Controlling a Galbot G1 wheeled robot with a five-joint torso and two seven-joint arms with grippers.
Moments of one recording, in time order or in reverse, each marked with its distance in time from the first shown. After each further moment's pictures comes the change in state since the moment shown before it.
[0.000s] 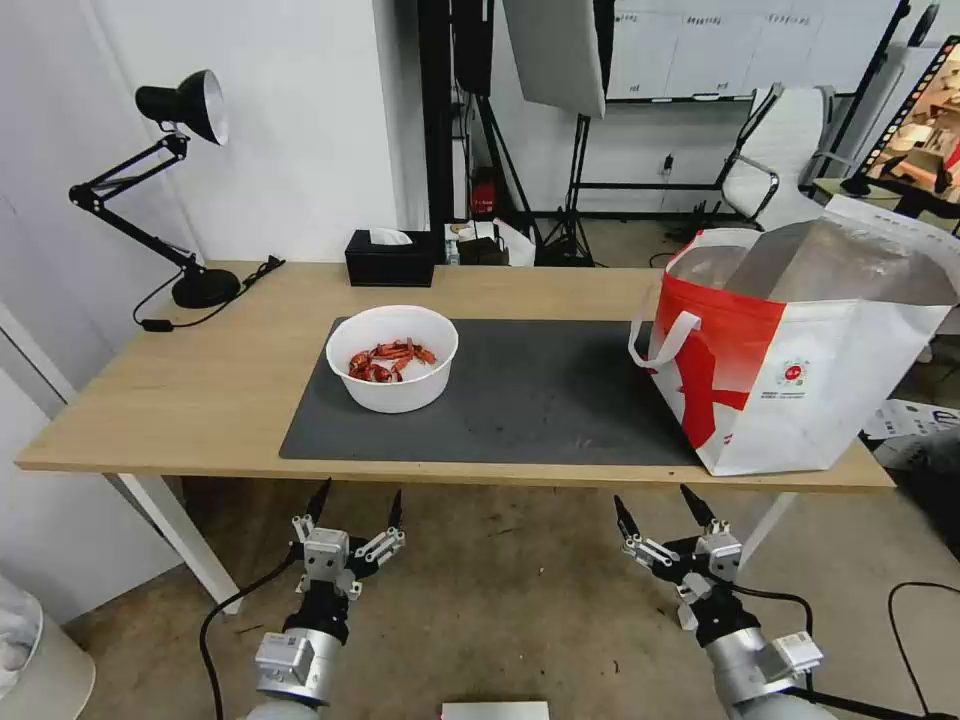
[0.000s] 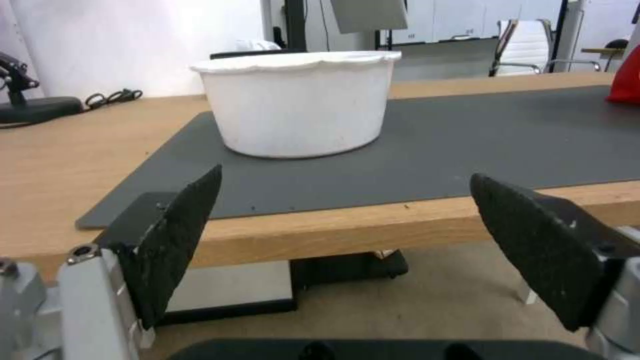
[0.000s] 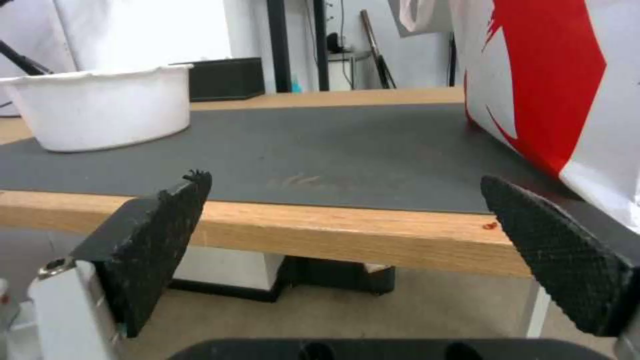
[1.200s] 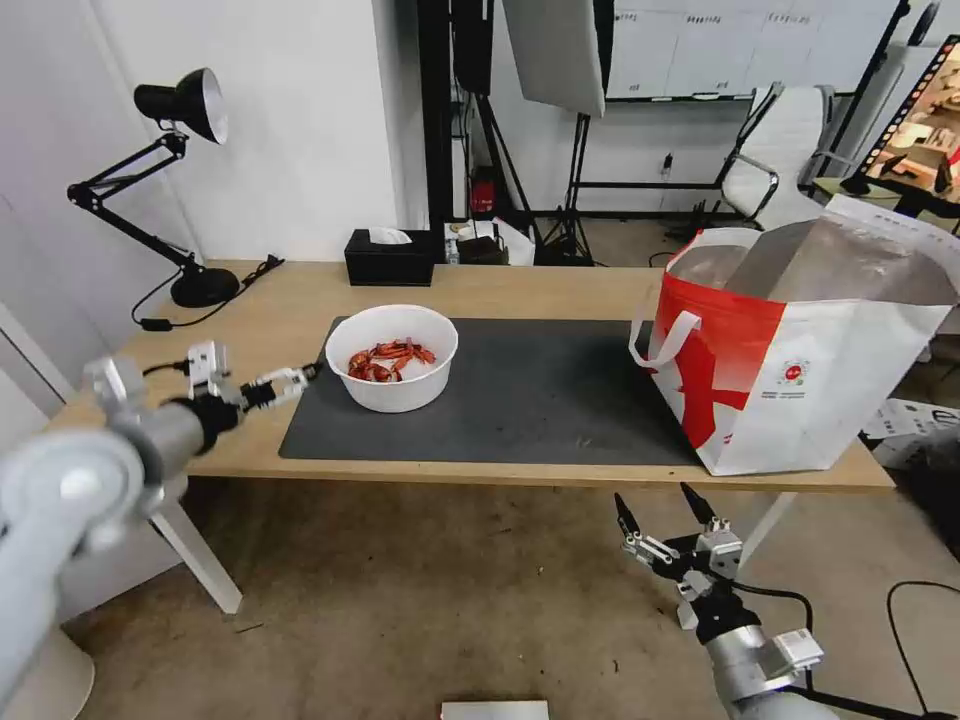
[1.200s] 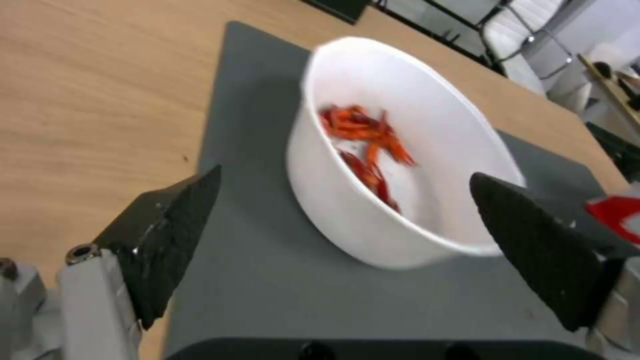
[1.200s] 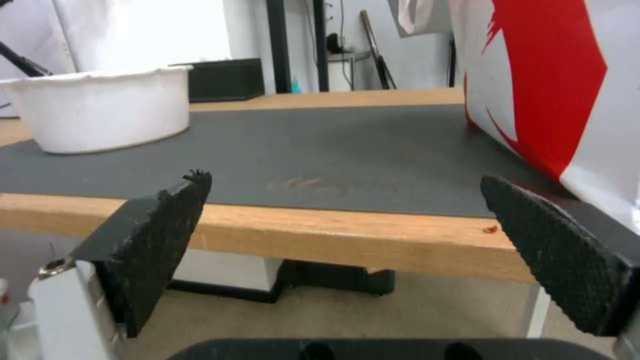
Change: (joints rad) left arm -0.695 0.714 -0.133 0.113 -1.548 0.846 -0.396; right arm 0.003 -0.002 0.001 0.002 0.004 -0.001 0.001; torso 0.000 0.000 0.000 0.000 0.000
